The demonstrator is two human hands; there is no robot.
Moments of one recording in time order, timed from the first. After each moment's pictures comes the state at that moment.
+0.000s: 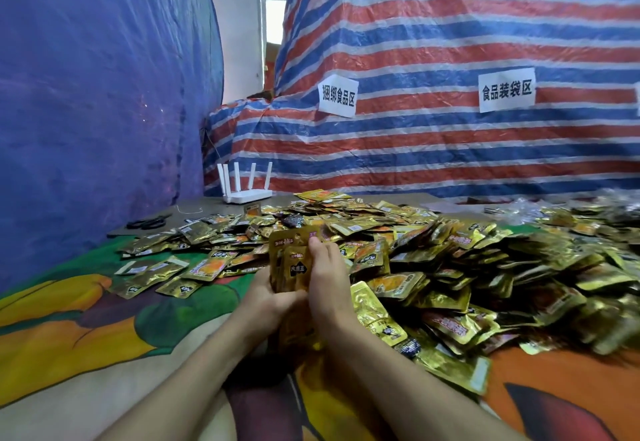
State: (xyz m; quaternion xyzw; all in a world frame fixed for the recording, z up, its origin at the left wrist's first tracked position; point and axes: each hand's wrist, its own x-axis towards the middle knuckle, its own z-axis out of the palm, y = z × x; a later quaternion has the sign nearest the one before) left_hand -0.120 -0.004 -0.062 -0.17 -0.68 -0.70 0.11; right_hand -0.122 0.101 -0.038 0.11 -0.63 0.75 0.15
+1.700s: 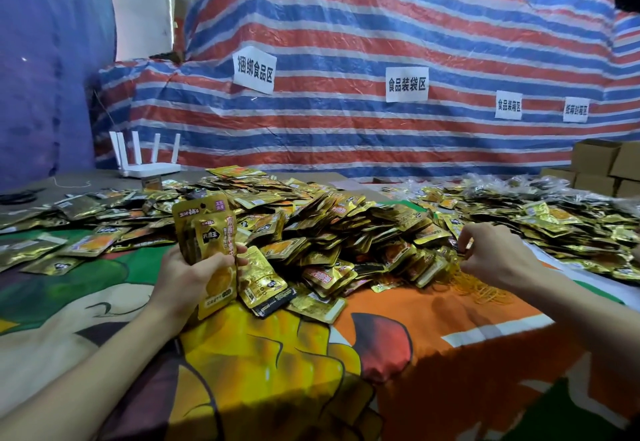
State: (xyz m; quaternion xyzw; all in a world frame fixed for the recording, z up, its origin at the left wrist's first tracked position) left_hand -0.083 0.055 -0.057 -0.13 -0.63 -0.76 0.12; right_hand -0.018 0.468 0.008 -0.13 -0.96 0.05 0.23
